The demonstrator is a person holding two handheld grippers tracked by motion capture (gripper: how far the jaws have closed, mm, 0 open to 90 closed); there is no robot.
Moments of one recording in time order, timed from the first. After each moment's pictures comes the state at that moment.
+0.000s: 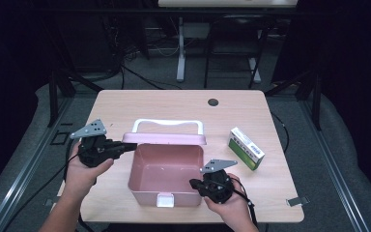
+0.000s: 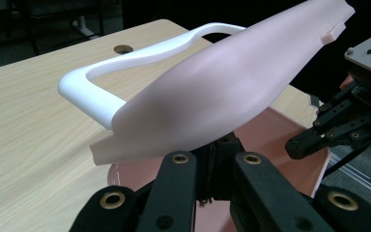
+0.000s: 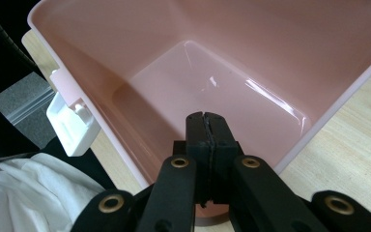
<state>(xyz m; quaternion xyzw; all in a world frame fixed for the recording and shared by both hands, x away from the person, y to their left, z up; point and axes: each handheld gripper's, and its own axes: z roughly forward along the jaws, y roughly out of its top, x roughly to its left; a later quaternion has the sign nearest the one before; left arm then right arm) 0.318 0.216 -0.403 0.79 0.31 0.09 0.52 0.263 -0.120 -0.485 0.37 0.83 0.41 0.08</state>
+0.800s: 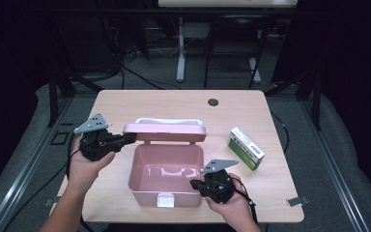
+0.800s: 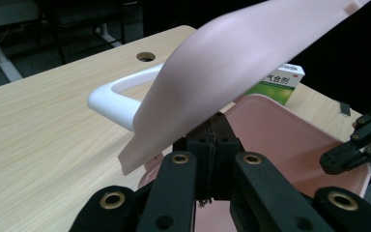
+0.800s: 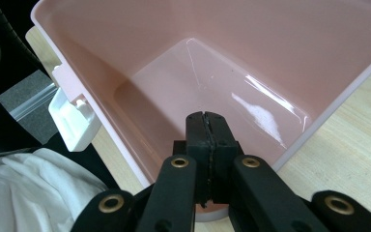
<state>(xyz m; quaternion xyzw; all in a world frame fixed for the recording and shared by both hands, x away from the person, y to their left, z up) 0.333 0.216 -0.402 0.79 0.33 0.13 0.51 0.263 -0.123 -0.485 0.37 0.83 0.41 0.07</state>
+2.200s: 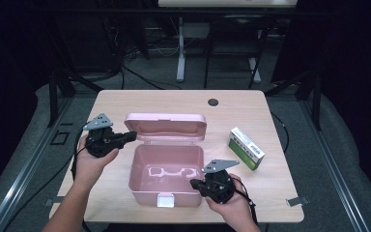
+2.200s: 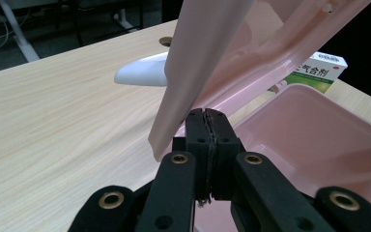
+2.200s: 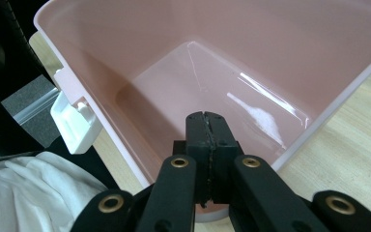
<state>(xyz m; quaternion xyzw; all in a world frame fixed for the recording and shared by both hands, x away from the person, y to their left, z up) 0.354 0.217 -0.426 0.78 0.36 0.15 0.48 0.263 -0.124 -0.486 0.37 0.83 0.42 0.07</state>
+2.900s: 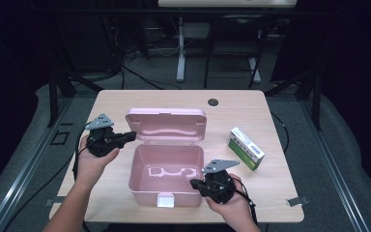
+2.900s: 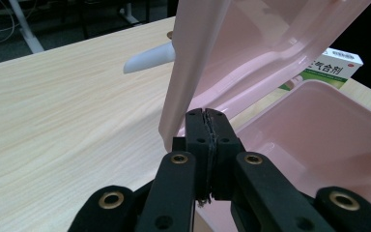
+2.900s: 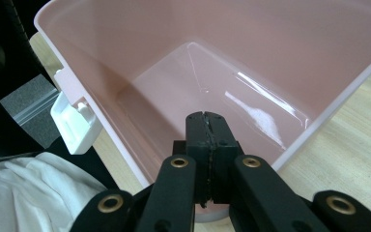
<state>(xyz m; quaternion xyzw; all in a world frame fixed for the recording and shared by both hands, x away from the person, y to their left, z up) 0.360 0.218 -0.435 0.78 0.37 0.15 0.48 0.263 -0.124 -0.486 0.37 0.83 0.42 0.07</state>
